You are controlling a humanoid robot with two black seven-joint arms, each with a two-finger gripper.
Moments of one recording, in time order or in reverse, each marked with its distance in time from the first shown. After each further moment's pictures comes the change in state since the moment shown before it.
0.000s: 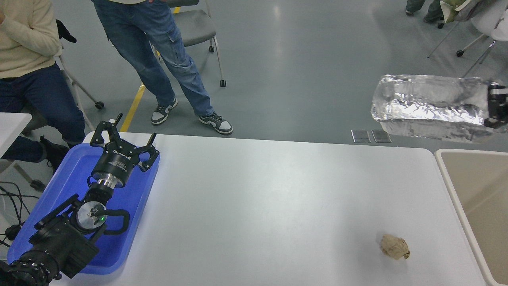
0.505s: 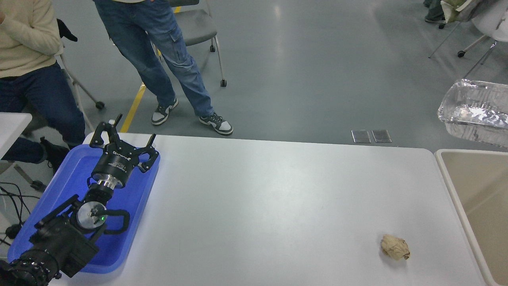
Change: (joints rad) left arm 0.000 0.000 0.000 0.000 0.000 0.000 0.000; right arm -0.130 -0.175 -0.058 -0.205 -0.012 0.000 -0.001
